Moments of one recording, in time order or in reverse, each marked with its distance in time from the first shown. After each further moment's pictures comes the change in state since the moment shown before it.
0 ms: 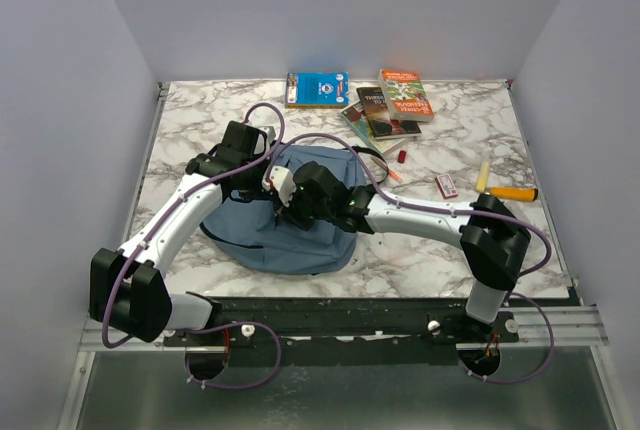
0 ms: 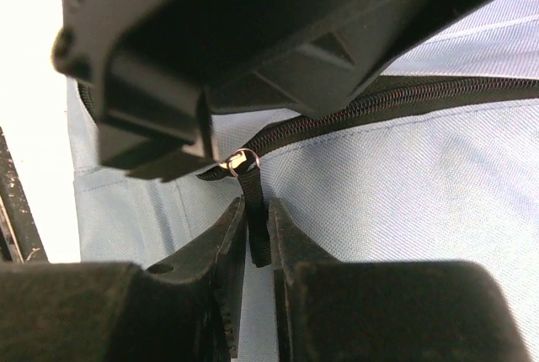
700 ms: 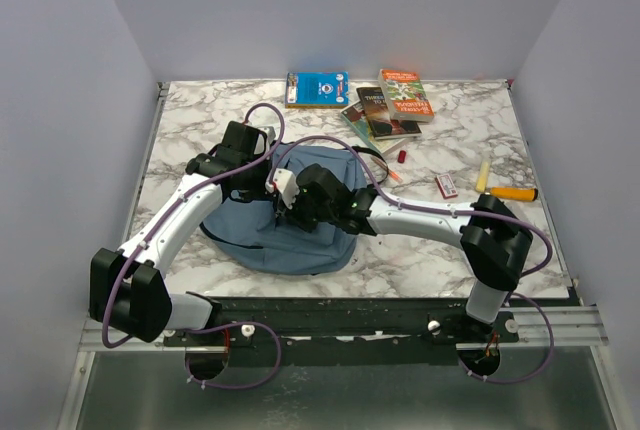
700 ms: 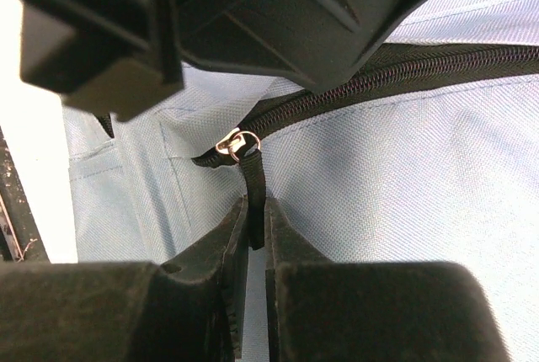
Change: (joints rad) left arm 0.000 0.000 0.000 -0.004 0.000 0.000; right arm 0.000 -0.006 -0.043 0.018 -0.012 0.005
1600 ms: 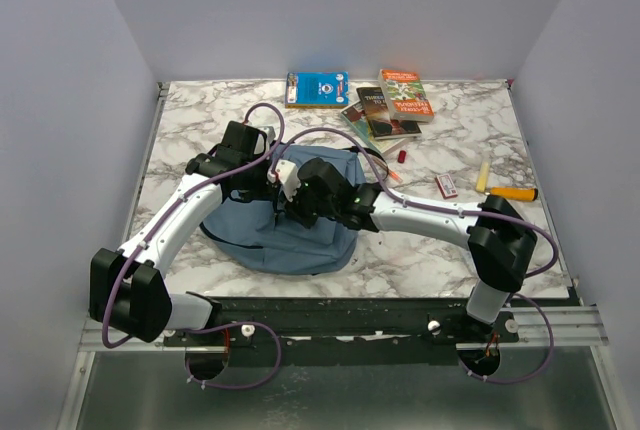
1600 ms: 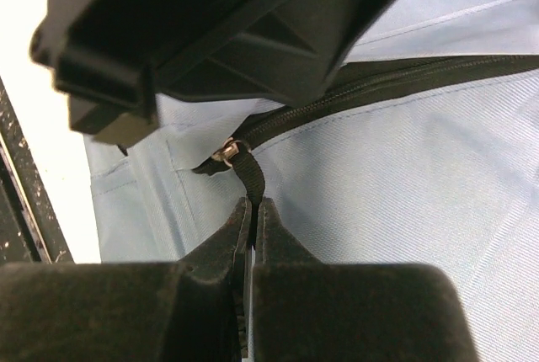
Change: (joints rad) left arm 0.000 0.000 0.000 0.000 0.000 0.000; right arm -0.016 -0.023 0.035 -0.035 -0.013 0.059
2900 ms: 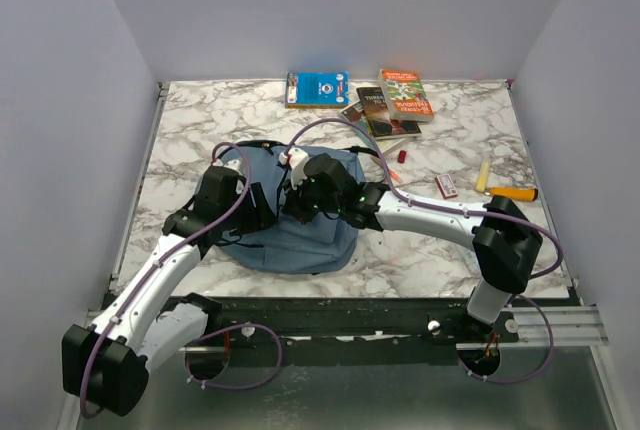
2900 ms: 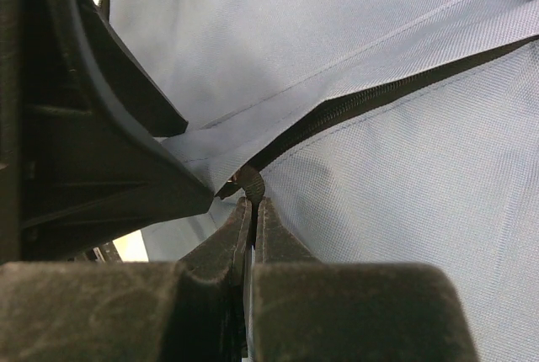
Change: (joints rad) left arm 0.002 -0.410 -0.387 0.134 -0.014 -0.274; right arm -0.022 -0.026 -0.028 0.086 0.034 0.263
